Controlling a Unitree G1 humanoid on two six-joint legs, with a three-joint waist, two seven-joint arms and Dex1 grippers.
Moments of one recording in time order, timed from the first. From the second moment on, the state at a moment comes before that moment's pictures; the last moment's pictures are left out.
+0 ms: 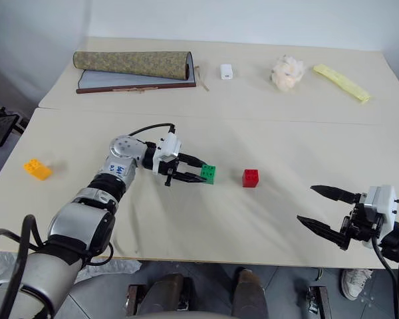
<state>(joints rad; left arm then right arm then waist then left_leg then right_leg) -1.06 0.25 -0.15 1.20 -0.10 -0.44 -1.43 0.17 -0.78 -0.48 -0.08 0.64 0.10 1.31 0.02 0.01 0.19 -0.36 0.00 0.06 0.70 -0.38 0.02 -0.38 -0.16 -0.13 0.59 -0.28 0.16</state>
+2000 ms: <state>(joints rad) 0.10 0.17 0.69 -0.34 -0.44 0.31 0.12 -0.35 -0.54 -0.04 0.01 0.61 0.16 1.39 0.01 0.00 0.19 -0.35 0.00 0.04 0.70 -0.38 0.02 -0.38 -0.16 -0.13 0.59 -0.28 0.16</state>
